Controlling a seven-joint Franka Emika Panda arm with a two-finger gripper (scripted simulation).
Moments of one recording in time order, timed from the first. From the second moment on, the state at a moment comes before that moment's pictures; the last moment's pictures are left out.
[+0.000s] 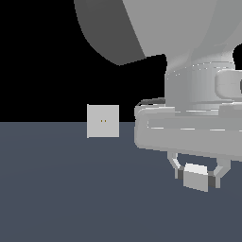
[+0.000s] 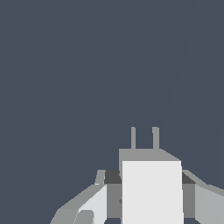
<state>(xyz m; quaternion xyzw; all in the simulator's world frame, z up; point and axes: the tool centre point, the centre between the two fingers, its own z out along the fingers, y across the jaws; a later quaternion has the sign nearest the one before) -0.107 -0.119 0.012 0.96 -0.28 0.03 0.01</state>
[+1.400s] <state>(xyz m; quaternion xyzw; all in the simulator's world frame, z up) 0.004 0.032 0.097 1.00 0.08 0.03 0.00</state>
